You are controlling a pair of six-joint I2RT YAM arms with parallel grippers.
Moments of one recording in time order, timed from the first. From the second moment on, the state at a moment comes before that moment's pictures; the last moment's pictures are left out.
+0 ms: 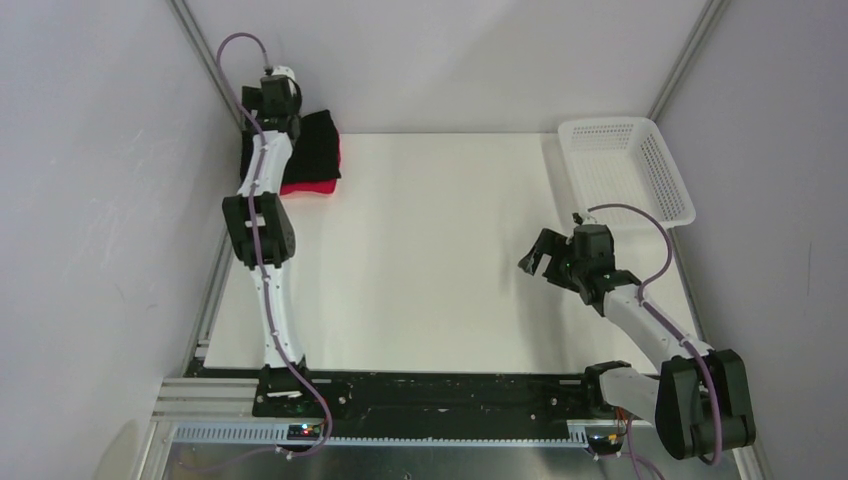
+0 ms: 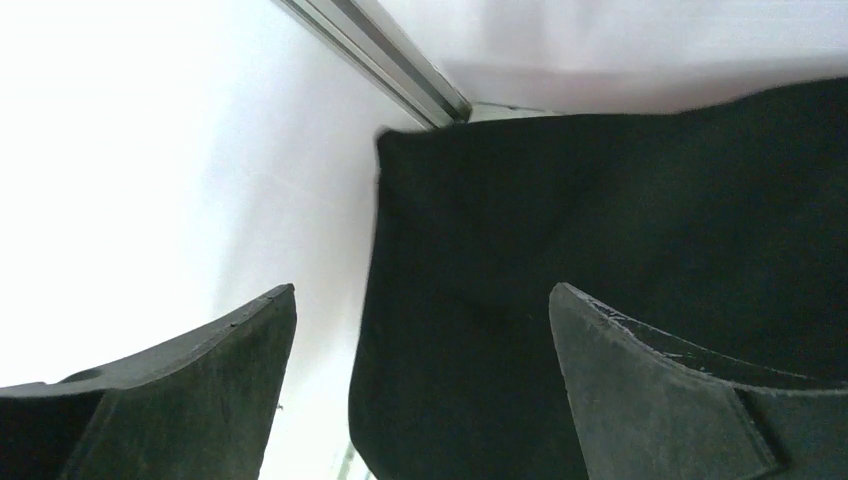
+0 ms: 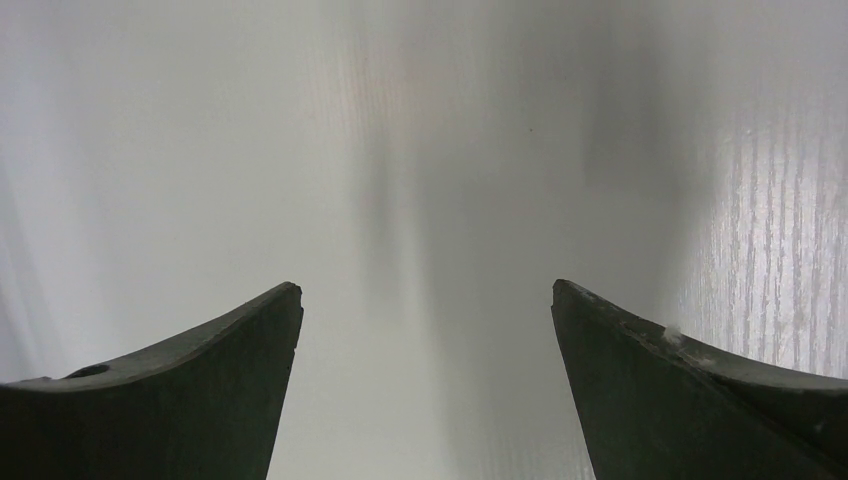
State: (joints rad) left arm 0.08 2.43 2.33 -0.35 -0.50 0.33; right arm 0.18 1.11 0.54 -0.17 -0.15 0.55
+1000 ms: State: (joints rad) left arm -0.41 0.56 0.39 -0.11 -0.28 -0.54; right arm 0.21 0.25 0.32 -0.46 0.03 0.69
